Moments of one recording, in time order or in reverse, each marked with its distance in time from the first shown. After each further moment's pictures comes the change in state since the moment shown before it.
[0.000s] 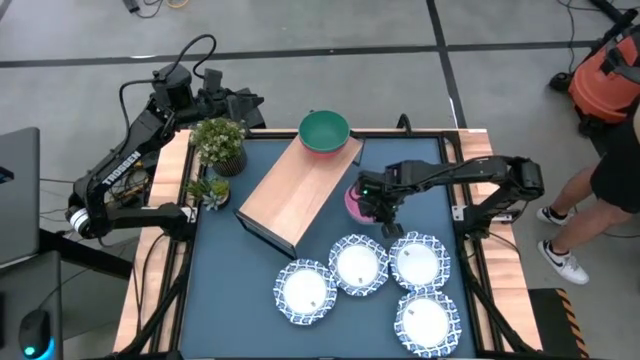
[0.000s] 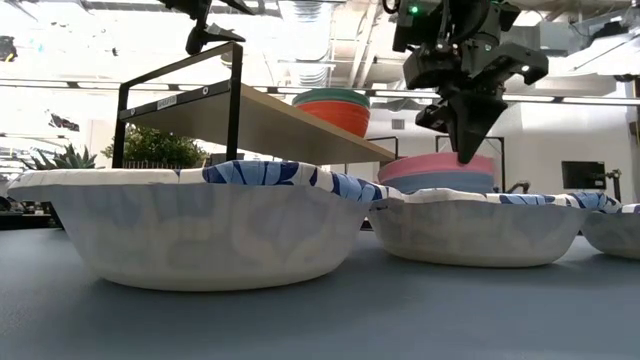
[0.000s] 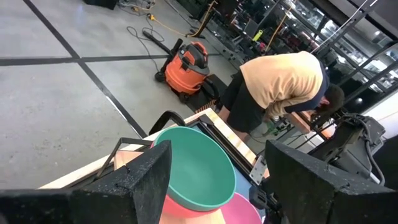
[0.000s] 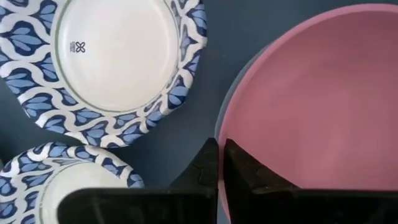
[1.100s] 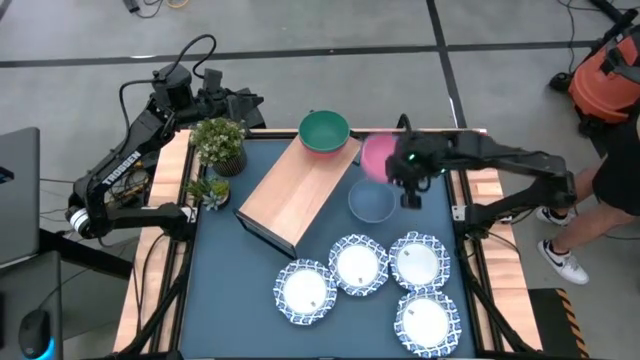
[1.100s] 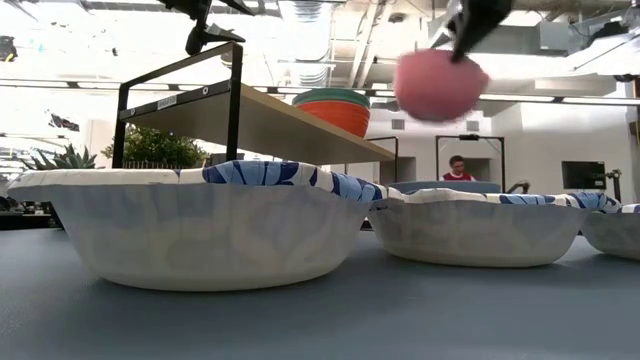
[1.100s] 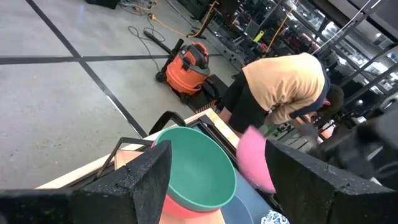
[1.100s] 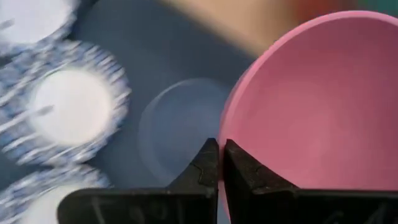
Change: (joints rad) left arm 0.000 0.000 0.000 -0.001 -0.005 -0.008; right arm -0.075 -0.291 0.284 -0.196 0.268 0.056
